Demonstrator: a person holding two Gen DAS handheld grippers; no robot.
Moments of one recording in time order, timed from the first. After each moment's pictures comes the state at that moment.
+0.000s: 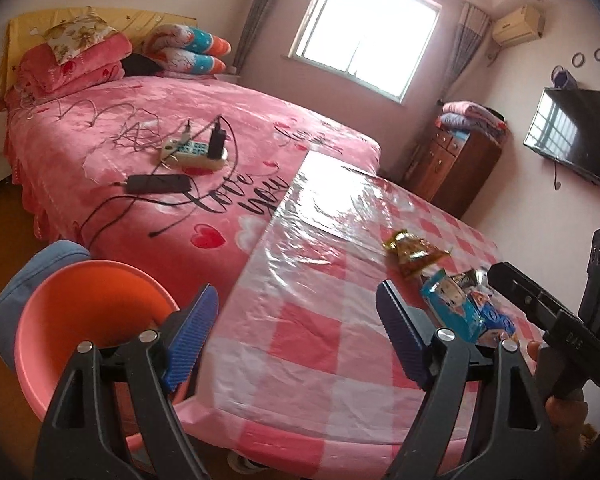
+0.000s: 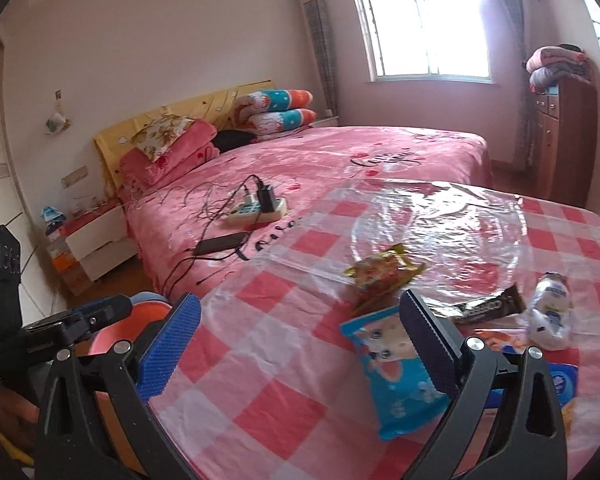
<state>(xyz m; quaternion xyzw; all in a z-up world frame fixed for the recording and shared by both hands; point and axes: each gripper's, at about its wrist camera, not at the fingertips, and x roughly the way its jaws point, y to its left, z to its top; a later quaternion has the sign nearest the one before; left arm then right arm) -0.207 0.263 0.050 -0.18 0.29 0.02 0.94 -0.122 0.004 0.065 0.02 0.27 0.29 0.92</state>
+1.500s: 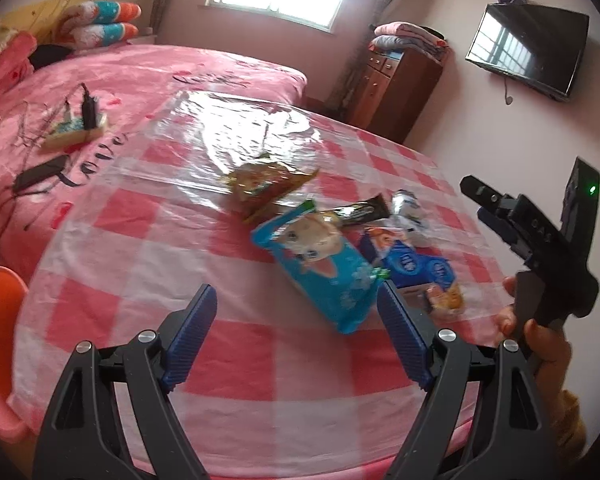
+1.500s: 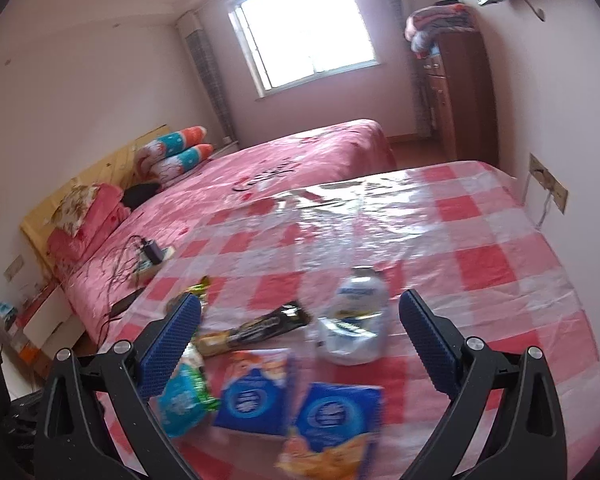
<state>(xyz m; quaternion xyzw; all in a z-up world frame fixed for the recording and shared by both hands) -0.144 0.107 0.043 -0.13 0.39 -0.11 0.91 -0.070 -0.185 0.052 0.14 0.28 0.13 0.94</state>
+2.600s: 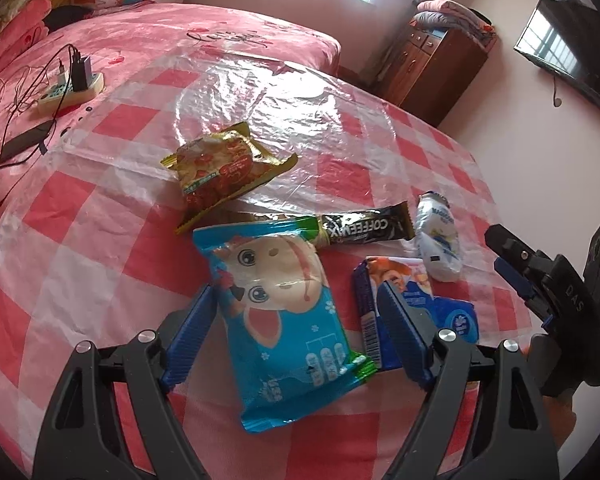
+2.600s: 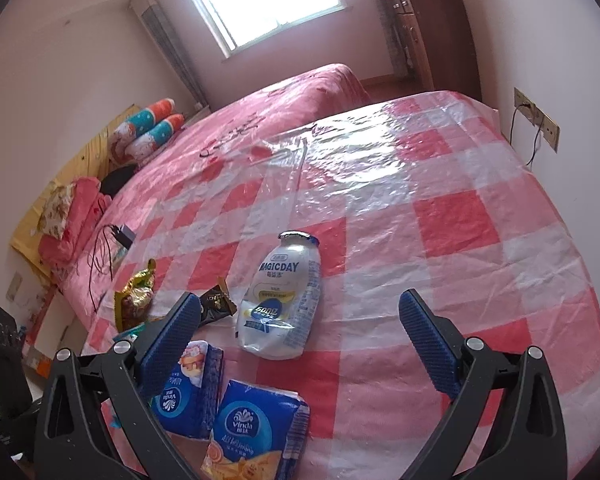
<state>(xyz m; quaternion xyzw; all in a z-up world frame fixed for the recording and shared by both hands) -0.063 0.056 0.014 -0.15 0.46 -0.05 0.88 -0.024 -0.214 0.014 0.17 0.38 0.12 0.90</state>
